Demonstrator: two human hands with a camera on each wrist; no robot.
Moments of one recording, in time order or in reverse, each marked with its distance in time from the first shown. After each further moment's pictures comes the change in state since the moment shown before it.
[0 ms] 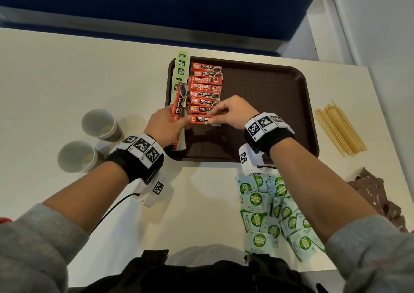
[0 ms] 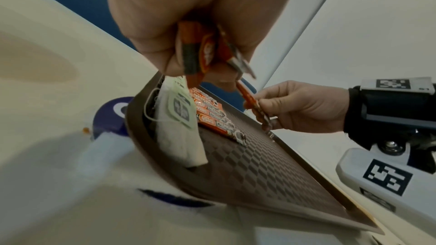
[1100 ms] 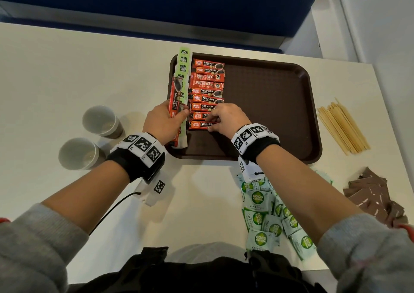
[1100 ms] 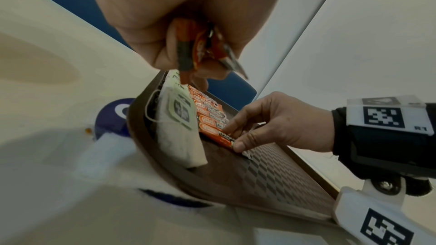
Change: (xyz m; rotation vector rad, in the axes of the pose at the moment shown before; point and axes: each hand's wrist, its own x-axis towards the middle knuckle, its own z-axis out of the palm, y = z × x) left_hand 0.000 -0.001 -0.002 0.016 0.110 -0.040; right_hand 0.007 0.004 0.033 -0.418 0.060 0.022
